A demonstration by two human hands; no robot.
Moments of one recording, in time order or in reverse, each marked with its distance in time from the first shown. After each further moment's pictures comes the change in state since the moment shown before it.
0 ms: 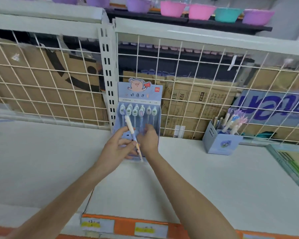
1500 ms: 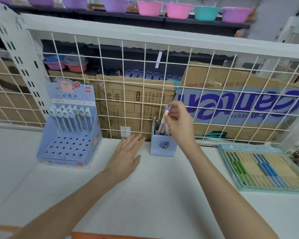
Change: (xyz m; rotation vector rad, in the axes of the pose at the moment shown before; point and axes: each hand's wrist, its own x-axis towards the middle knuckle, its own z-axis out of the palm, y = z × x) left_hand 0.047 -0.019 0.223 1.086 -0.128 0.449; right_hand 0.031 0.046 -0.302 -0.004 0.191 -0.386
